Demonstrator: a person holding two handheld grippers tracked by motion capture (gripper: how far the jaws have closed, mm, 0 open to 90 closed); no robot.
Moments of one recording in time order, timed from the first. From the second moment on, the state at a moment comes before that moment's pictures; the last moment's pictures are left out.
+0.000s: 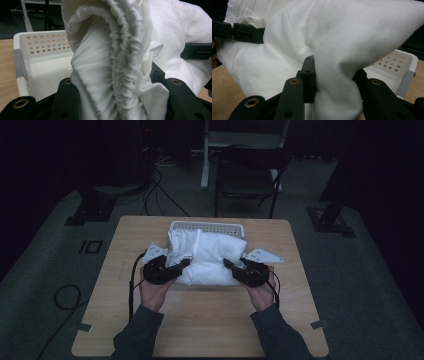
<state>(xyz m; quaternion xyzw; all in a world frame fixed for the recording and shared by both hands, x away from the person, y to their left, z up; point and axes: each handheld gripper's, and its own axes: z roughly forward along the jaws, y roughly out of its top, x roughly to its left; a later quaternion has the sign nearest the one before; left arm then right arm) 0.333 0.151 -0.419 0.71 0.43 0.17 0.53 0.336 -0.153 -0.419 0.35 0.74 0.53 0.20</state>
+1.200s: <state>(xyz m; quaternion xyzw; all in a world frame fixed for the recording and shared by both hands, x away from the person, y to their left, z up) 0.362 0.142 -0.405 0.70 0.44 0.19 0.53 0.365 -0.153 -0.408 0.38 0.73 0.53 0.22</state>
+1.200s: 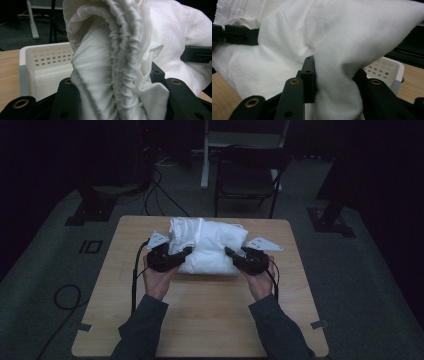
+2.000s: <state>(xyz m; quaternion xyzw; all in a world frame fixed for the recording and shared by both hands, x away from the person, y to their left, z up) 0.381 0.139 -0.401 0.69 0.45 0.20 0.52 0.384 -0.148 -0.403 0.39 0.72 0.52 0.23</state>
